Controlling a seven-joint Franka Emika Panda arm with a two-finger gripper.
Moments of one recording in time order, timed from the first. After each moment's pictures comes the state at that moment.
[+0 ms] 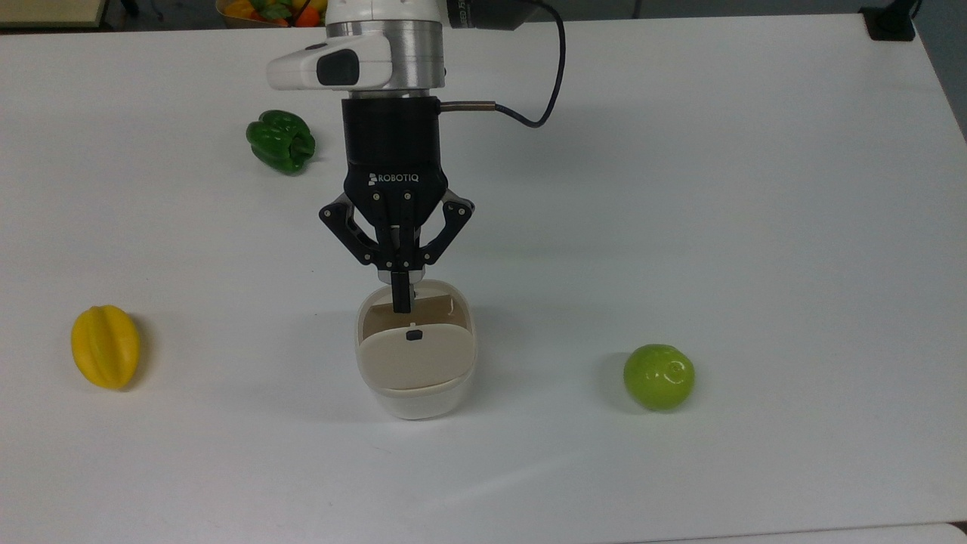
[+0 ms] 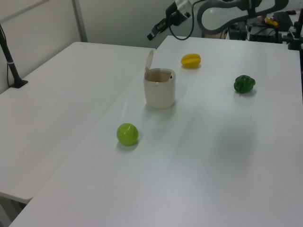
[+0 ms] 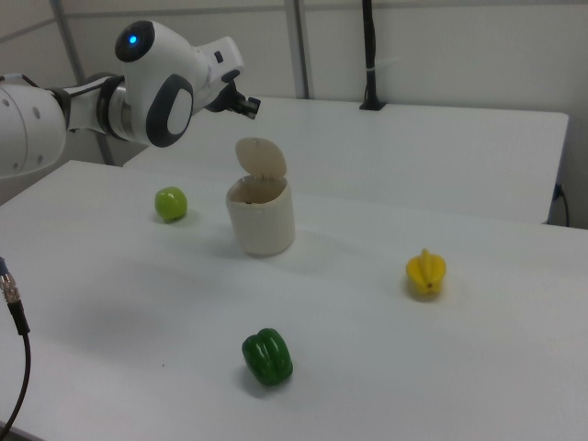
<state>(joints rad) 0.19 0.44 -0.10 -1.45 0.11 2.77 0.05</state>
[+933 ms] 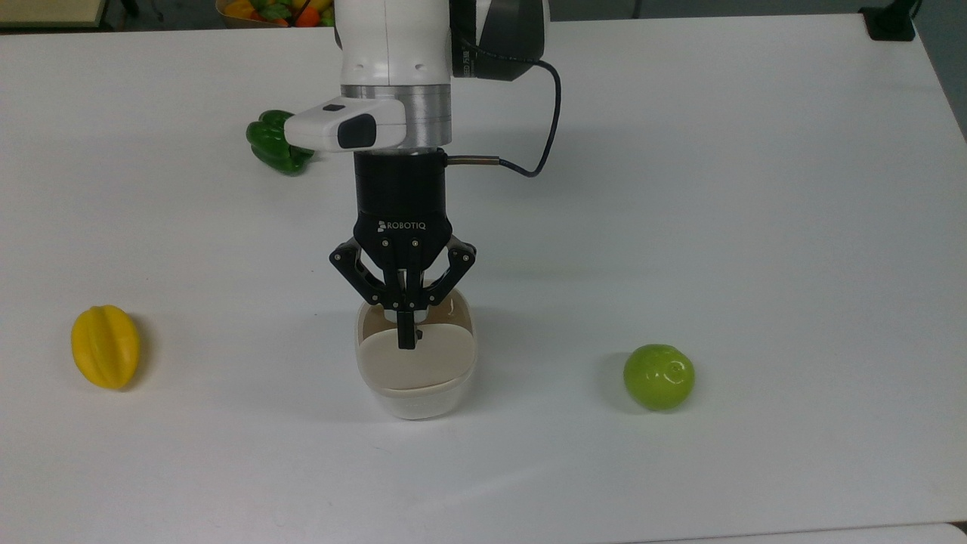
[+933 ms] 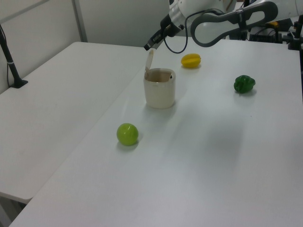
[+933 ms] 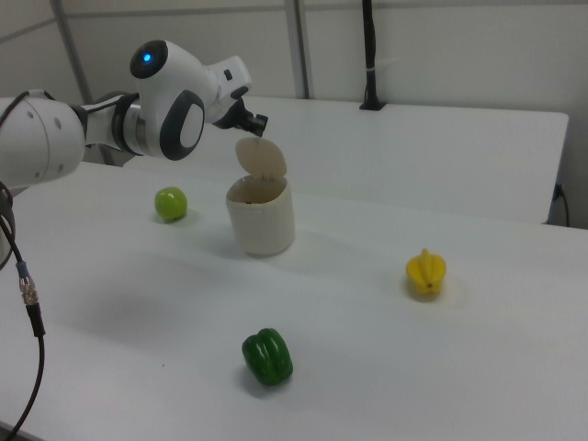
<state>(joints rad) 0.19 0.53 -0.10 -1.40 0.07 2.76 0.05</state>
